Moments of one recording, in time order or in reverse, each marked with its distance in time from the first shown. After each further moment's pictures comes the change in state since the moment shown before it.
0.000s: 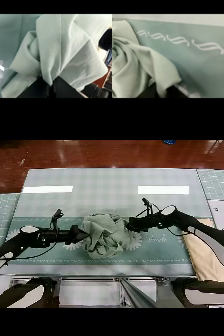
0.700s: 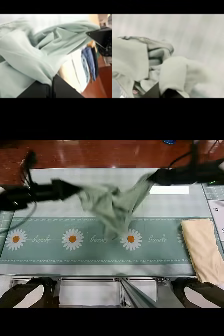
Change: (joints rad) left arm 0.038 0.105 0.633 0.000 -0.127 -0.074; right arm -0.207 0.370 0.569 -0.326 0.248 0.134
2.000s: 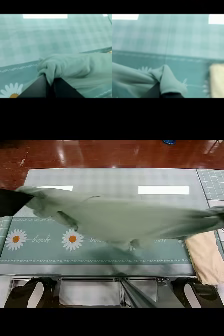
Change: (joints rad) left arm 0.233 0.435 0.018 0.533 -0.184 -0.221; right arm -0.203 0.669 -0.209 -0.379 0.411 0.213
